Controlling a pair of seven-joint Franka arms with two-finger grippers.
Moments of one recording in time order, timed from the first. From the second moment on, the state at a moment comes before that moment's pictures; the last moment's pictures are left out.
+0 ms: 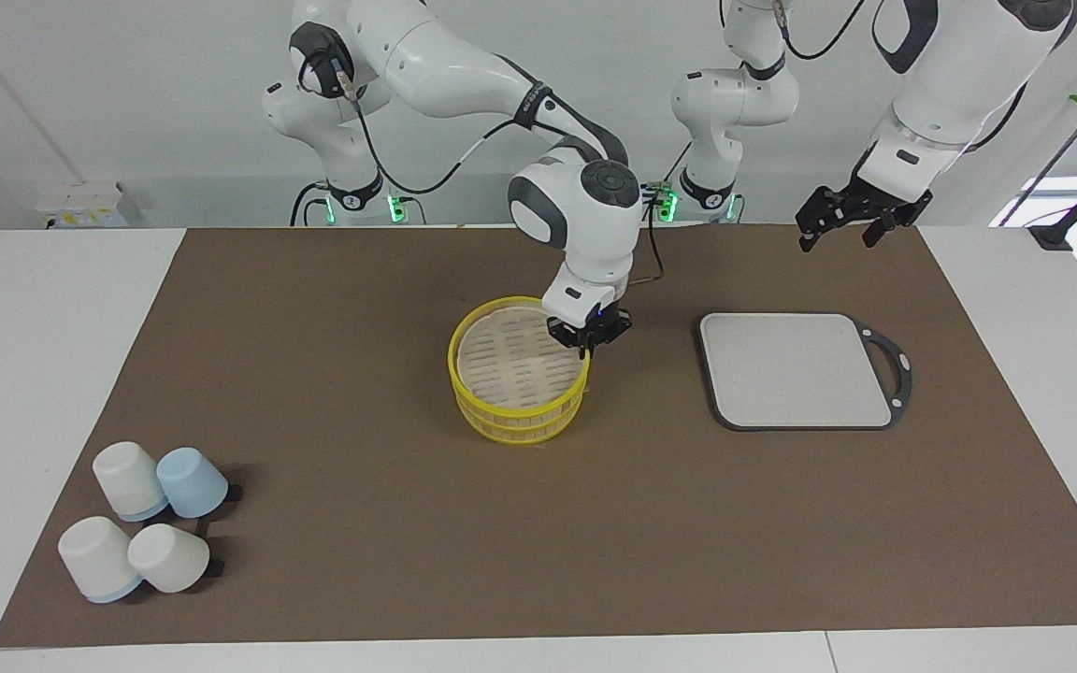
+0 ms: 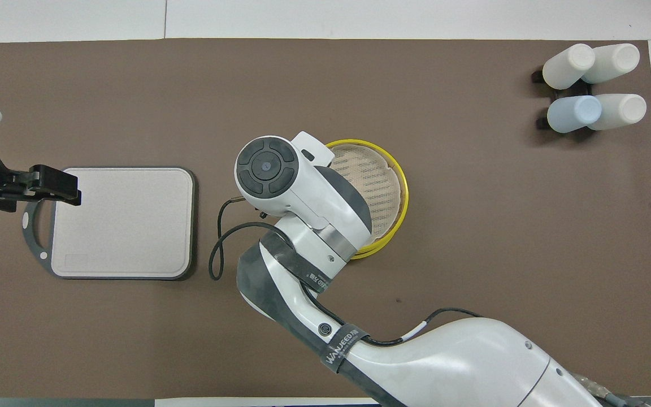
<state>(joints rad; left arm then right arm) -0.08 -0.06 -0.02 -1.66 -0.03 1.52 -0.11 0.55 0.57 0.21 -1.38 -0.14 1.94 0.69</state>
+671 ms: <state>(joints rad) -0.08 -0.06 -0.02 -1.66 -0.03 1.53 -0.11 0.55 0.56 0.21 -1.41 -0.14 1.95 0.70</state>
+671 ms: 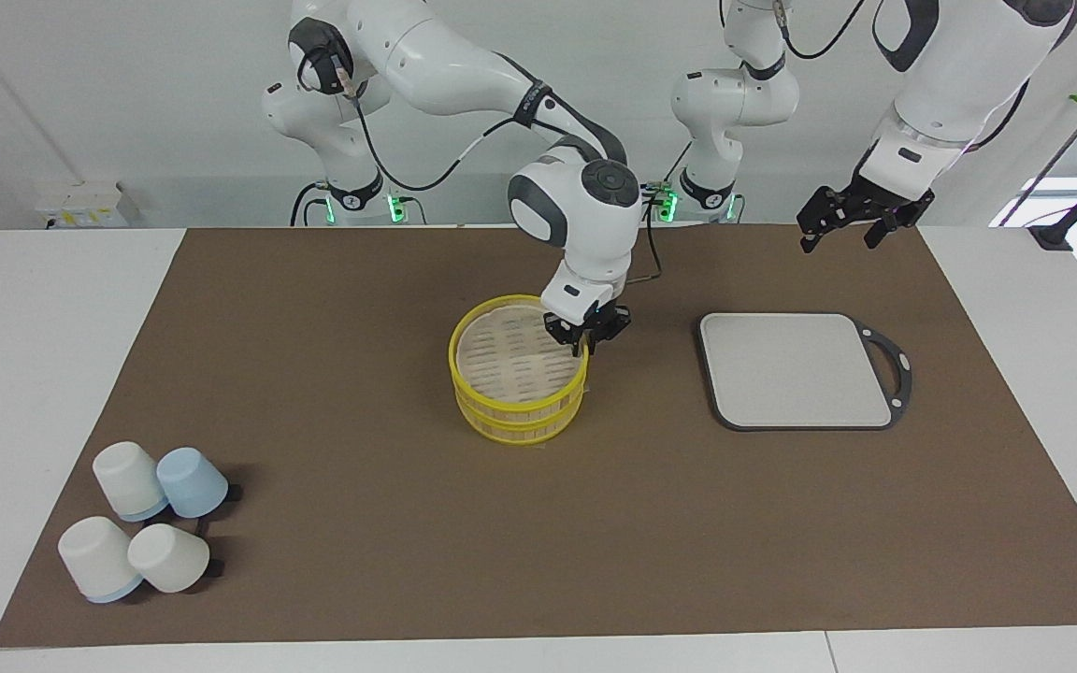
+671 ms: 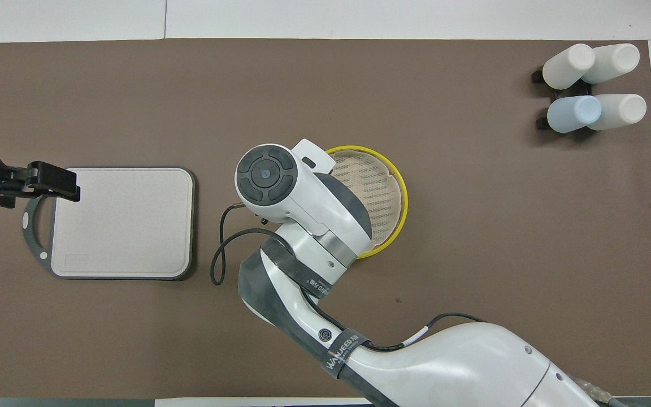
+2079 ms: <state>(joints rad) -0.08 -0.06 -0.02 -1.66 -0.03 1.54 -0.11 0.11 0.11 0.06 -1.51 -0.02 1.48 0.18</state>
